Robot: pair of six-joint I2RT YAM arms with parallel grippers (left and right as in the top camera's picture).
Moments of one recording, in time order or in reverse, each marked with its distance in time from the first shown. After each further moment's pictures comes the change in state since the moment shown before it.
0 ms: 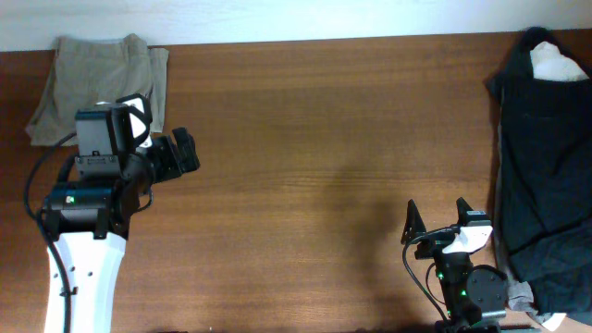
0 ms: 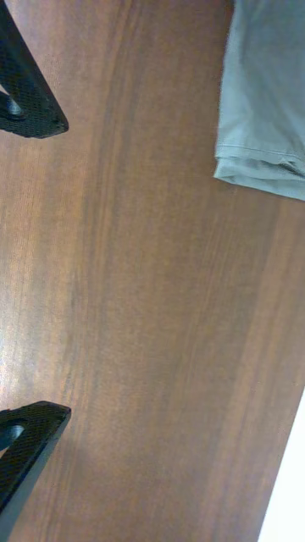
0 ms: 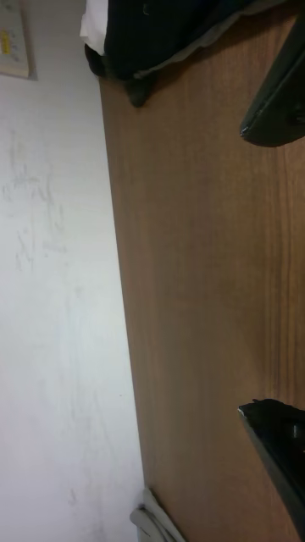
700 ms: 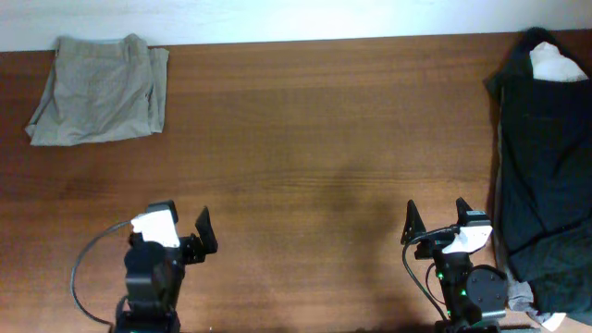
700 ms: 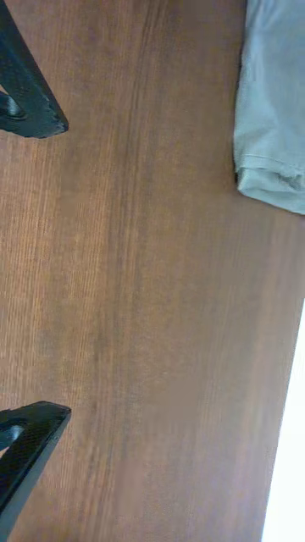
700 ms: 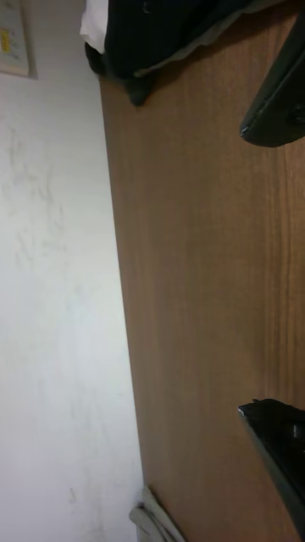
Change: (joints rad) left arm -0.053 -0.758 -1.054 0.668 -0.101 0.067; right arm 0.000 0.000 0.000 -0.001 -0.004 -0.001
